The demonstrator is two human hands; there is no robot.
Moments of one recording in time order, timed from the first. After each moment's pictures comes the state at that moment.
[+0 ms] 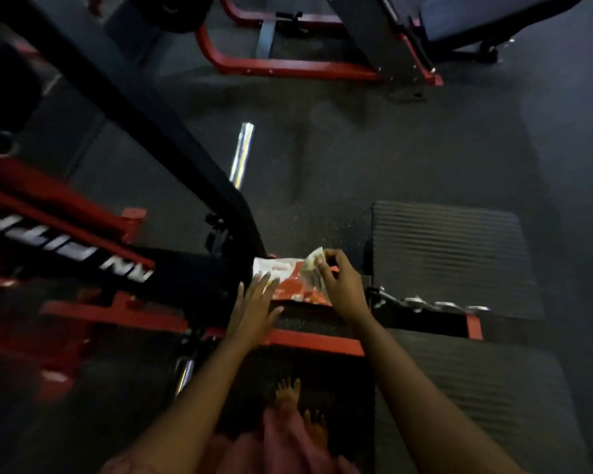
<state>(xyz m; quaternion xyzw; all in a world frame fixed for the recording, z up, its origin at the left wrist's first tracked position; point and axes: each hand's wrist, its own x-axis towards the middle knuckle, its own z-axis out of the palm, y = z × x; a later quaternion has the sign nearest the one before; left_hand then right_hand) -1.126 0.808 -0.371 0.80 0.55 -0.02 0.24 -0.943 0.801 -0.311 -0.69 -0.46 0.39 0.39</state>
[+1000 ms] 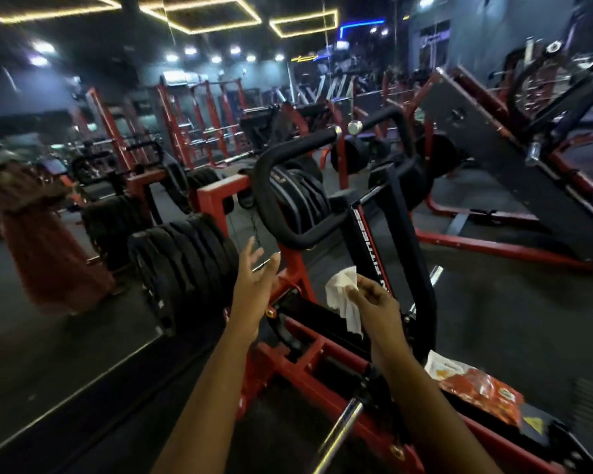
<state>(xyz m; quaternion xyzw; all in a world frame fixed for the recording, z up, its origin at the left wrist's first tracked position) -1.334 0.545 -0.012 0.45 0.60 0.62 0.22 -1.167 0.593 -0.065 -0.37 -0.44 0.63 0.53</state>
